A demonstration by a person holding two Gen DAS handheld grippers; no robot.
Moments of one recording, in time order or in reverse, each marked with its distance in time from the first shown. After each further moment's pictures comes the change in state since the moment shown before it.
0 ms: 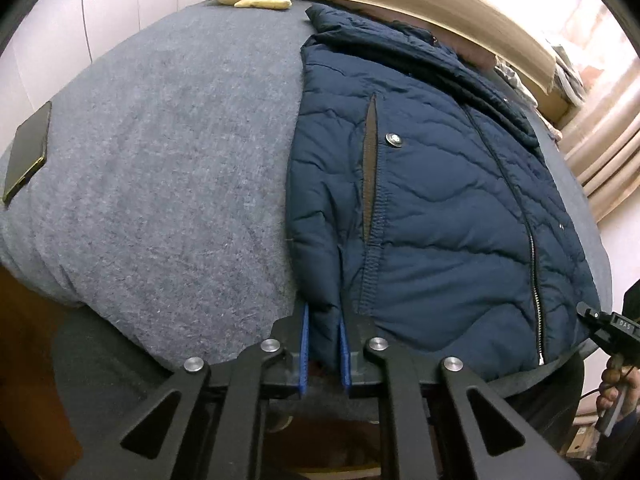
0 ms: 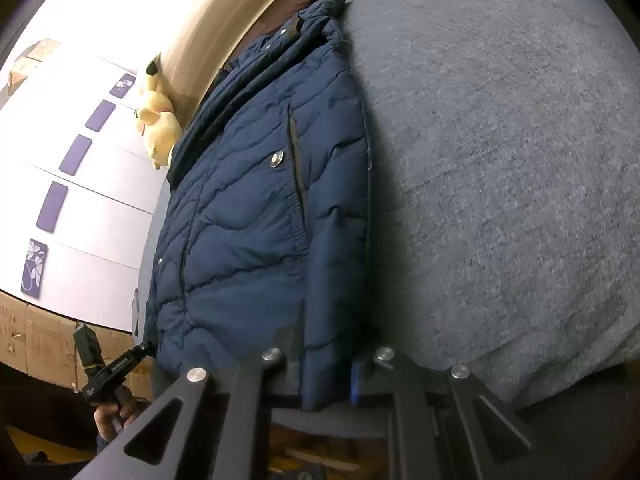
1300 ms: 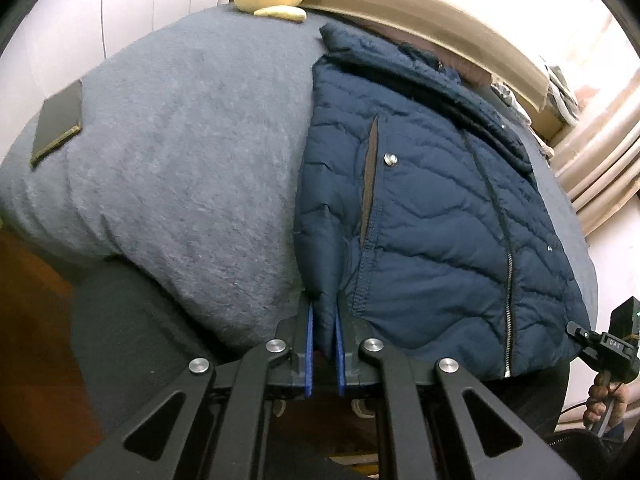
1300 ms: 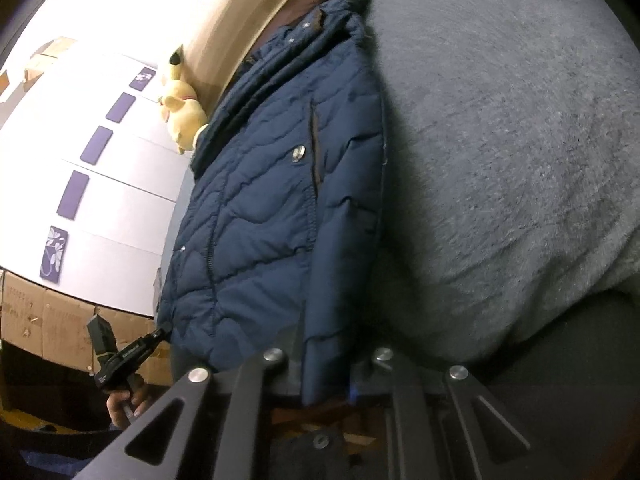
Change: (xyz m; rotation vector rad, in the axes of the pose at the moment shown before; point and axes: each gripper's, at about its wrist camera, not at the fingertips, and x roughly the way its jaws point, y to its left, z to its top) left arm -0.031 0.019 -0.002 -0.044 -0.055 -0.035; right arm -0.013 -0.002 -0.006 -0.022 0.024 0.088
